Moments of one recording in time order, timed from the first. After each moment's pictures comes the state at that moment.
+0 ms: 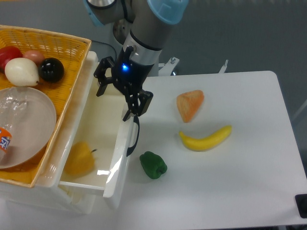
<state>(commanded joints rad) 2.46 -1.70 -1.44 -1.46 1.06 1.13</state>
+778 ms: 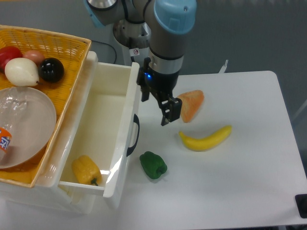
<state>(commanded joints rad) 2.51 -1.75 -1.49 -1.37 1.41 1.50</state>
